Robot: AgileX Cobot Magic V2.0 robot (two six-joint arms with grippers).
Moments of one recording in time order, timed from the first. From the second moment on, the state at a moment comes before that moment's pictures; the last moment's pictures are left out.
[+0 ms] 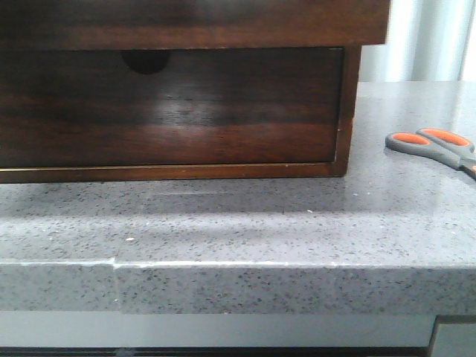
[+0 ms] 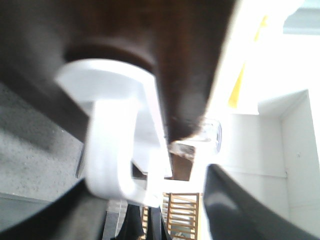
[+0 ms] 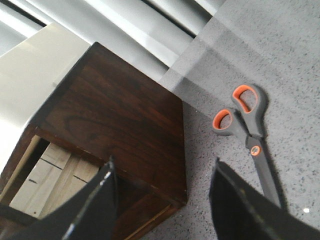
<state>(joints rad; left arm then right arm) -0.61 0.72 -0.50 -1.76 0.28 0.18 0.03 0.25 -0.17 1.01 0.13 -0.09</state>
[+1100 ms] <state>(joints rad) -0.61 0.67 -0.40 -1.68 0.32 0.10 0.03 0.25 -0.17 1.01 0.15 -0.09</state>
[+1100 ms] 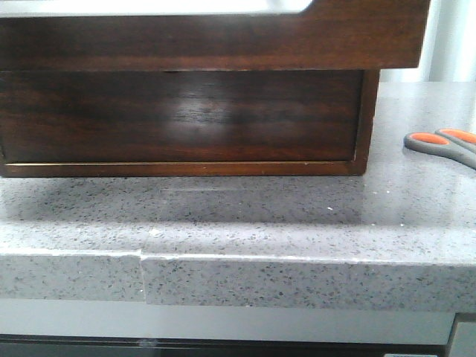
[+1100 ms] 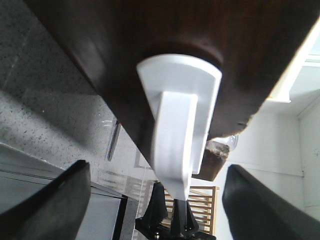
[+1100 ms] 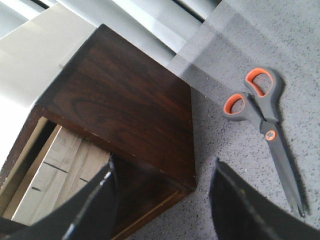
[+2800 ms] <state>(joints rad) -0.61 0.45 -0.77 -0.56 0.71 0.47 0.03 1.30 -1.13 0.07 1.03 0.00</state>
